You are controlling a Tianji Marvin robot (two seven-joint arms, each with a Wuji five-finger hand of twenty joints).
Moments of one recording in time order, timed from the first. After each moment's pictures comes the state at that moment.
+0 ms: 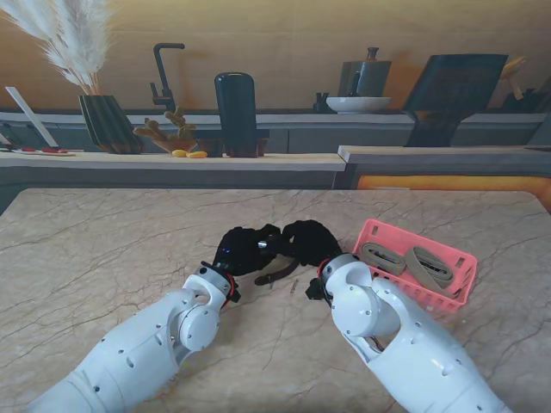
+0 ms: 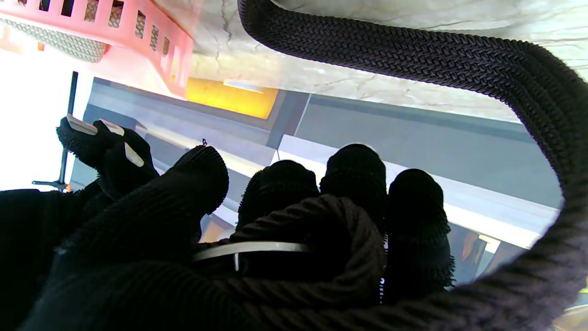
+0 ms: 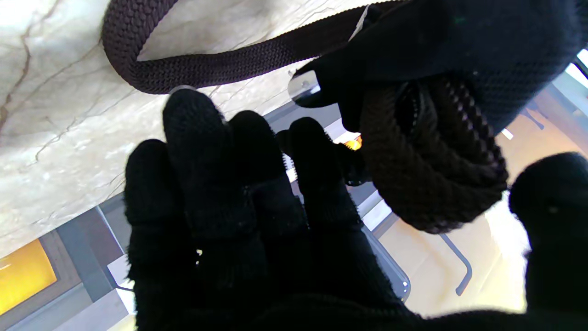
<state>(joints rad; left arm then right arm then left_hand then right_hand) 1.16 -1.21 -0.72 -1.18 0.75 -0.07 0.48 -1.34 -1.16 0.94 -1.55 -0.47 0.16 -0.11 0.80 -0.38 0.58 -0.06 0.54 0.16 0.62 0.36 1.13 0.09 1.19 0.87 1.10 0.21 1.23 0.79 0.56 0.30 1.46 0.66 0.16 -0.48 0.64 -0.12 0.96 0.19 0.56 0.65 1.16 0.29 0.80 0.41 1.11 0.30 0.83 0.62 0.62 0.44 1.24 0.64</state>
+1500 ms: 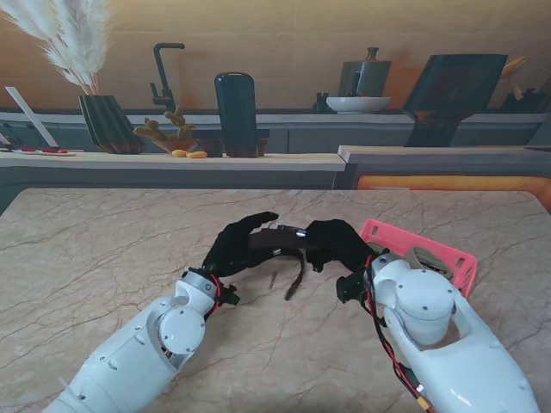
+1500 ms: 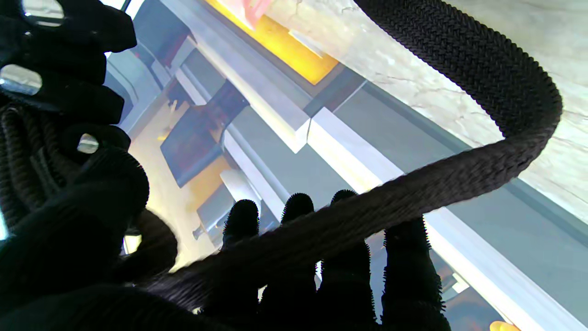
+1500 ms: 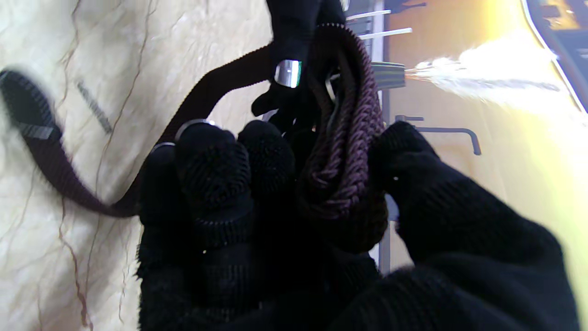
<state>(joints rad) 1.27 -1.24 -0.89 -1.20 0.46 -0.35 0.42 -1.53 -1.16 1.27 -1.73 0.25 0.25 0.19 0.43 -0.42 0.55 -0.05 0.34 0.02 0.42 0.37 0.49 0.12 0.32 0.42 0.45 0.16 0.31 0.50 0.15 0.23 0.74 0.51 0.70 -0.48 0.75 -0.24 0.79 0.22 0.88 0.43 1.11 0.26 0.96 0.58 1.09 0.25 1.09 0.78 0.58 0.34 1.29 0.66</state>
